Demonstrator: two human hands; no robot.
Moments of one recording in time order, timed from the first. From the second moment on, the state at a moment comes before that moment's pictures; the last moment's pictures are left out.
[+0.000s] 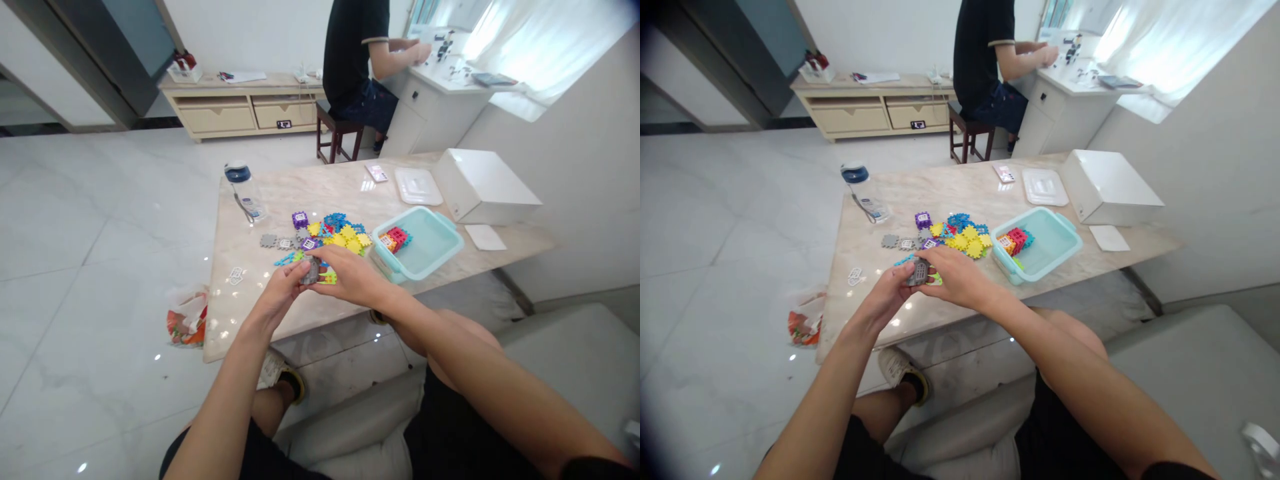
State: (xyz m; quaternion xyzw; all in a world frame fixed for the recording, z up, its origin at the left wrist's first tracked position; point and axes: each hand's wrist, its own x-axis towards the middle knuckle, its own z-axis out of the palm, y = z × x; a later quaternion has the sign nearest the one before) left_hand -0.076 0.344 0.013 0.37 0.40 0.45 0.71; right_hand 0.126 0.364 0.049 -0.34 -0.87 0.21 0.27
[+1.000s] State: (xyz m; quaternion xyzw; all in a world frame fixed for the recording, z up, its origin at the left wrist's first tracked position) left_hand -0.005 0.356 -0.015 0.07 0.35 0.50 0.79; right_hand 0.145 0.362 0.046 -0.39 -0.88 0.16 0.21
